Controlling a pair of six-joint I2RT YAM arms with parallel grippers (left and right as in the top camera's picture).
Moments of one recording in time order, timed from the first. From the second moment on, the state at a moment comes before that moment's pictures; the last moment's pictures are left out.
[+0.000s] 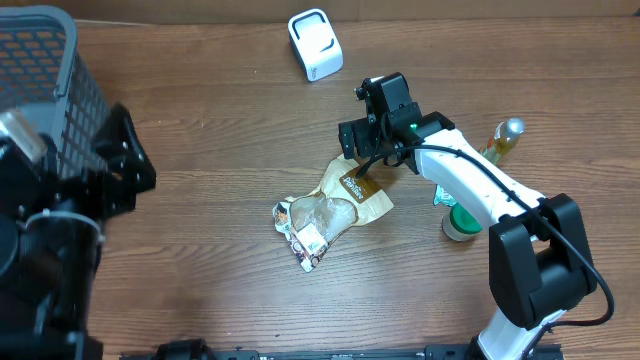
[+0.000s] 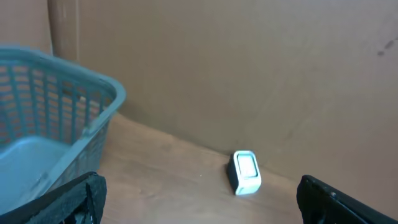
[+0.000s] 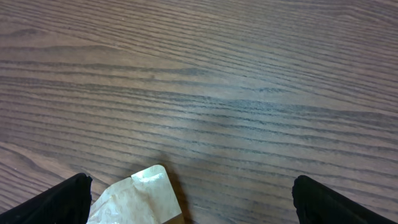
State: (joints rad) left arm 0.11 0.83 1.48 -0.82 0.00 -0.36; right arm 0.42 1.87 1.33 -0.47 0.01 0.17
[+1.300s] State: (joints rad) left arm 0.07 0.12 0.64 0.08 -0.01 -0.31; right arm 0.42 1.87 1.33 -0.47 0.01 0.17
